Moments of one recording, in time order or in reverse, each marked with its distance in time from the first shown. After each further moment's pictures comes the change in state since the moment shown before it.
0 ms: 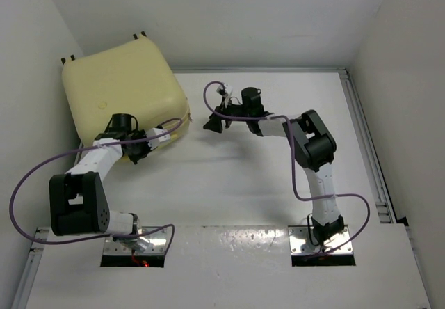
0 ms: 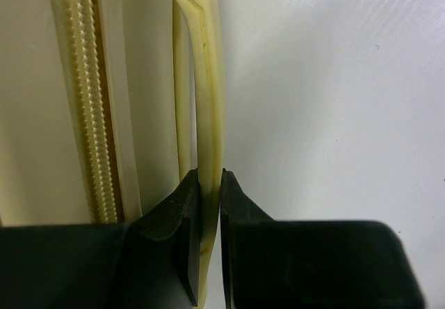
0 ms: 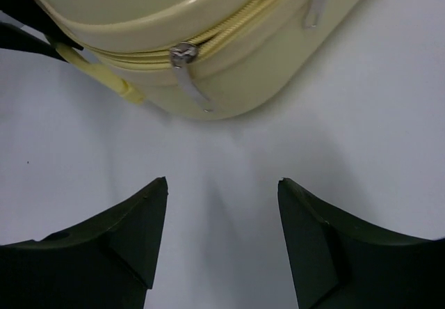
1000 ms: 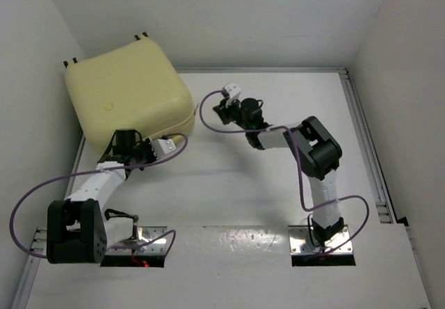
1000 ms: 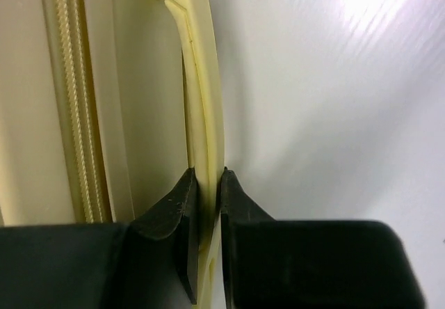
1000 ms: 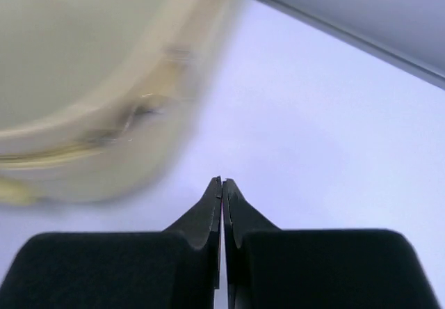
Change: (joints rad) left arm -0.077 -0.214 -0.260 0.299 0.022 -0.044; right arm 0.131 -0.118 -0.216 0.303 0.560 -0.060
